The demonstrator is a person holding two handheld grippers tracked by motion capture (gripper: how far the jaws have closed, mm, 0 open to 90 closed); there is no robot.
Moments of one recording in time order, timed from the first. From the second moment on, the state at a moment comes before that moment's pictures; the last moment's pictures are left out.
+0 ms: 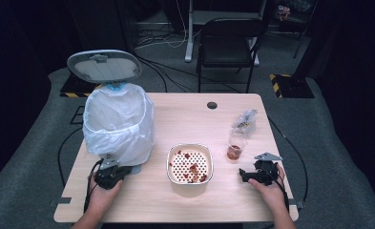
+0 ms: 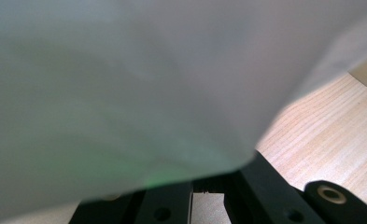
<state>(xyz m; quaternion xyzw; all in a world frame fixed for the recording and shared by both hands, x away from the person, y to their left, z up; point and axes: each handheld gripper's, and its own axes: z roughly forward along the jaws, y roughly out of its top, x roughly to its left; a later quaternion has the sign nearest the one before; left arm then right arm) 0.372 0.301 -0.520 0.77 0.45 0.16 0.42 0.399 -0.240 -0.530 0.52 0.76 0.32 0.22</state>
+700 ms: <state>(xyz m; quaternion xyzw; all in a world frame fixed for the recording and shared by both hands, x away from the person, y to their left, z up) 0.370 0.298 -0.520 0.77 0.46 0.16 0.42 0.396 -0.256 -0.492 0.55 0.74 0.32 0.20</state>
